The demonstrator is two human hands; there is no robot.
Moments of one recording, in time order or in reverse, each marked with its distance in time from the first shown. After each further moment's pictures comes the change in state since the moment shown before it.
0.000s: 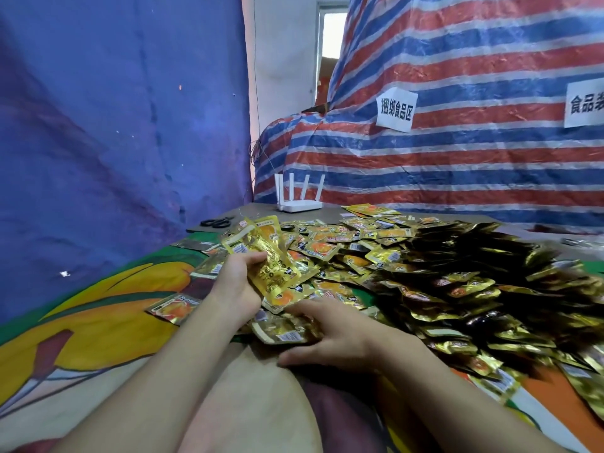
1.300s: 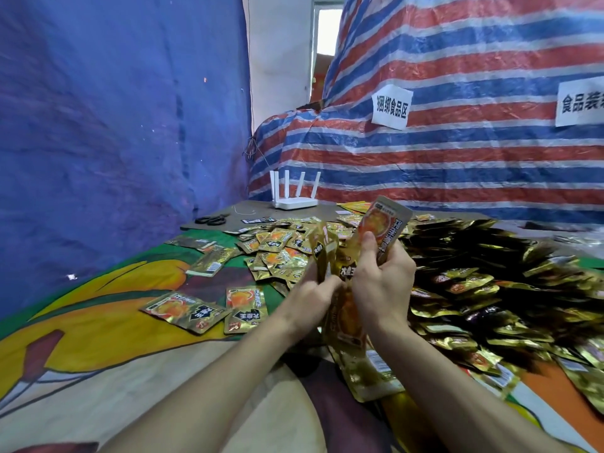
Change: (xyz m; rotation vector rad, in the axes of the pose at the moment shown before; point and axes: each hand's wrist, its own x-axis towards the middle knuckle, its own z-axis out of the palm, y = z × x) left_hand -0.041 -0.053 0.041 0.819 -0.372 0.278; right_hand 0.005 -0.010 -0.016 0.799 1.274 0.253
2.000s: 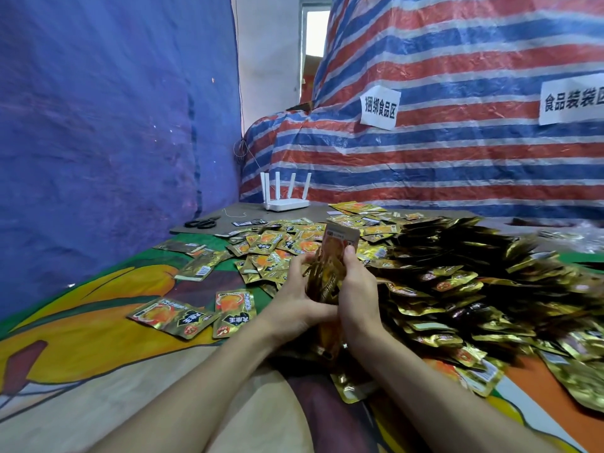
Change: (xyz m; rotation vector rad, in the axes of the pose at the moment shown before) left_hand 0.001 -0.013 -0.003 -0.175 -0.121 0.097; right_hand -0.007 0.015 0.011 0.230 -0.233 0.375
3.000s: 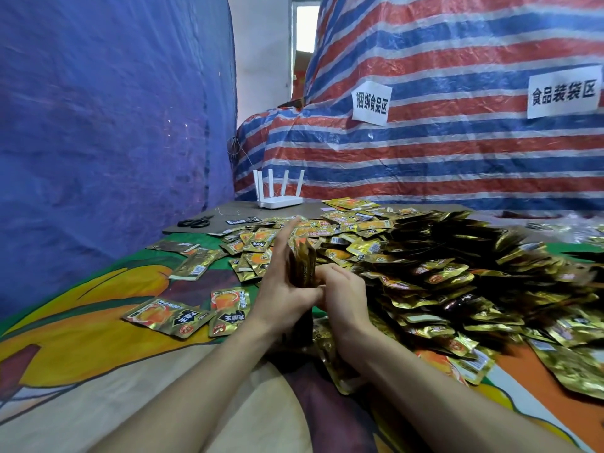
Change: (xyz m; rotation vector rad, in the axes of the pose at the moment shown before) left_hand 0.001 0.004 0.000 0.097 0.208 0.389; right_hand -0.012 0.001 -0.003 -0.057 -0.103 0.058
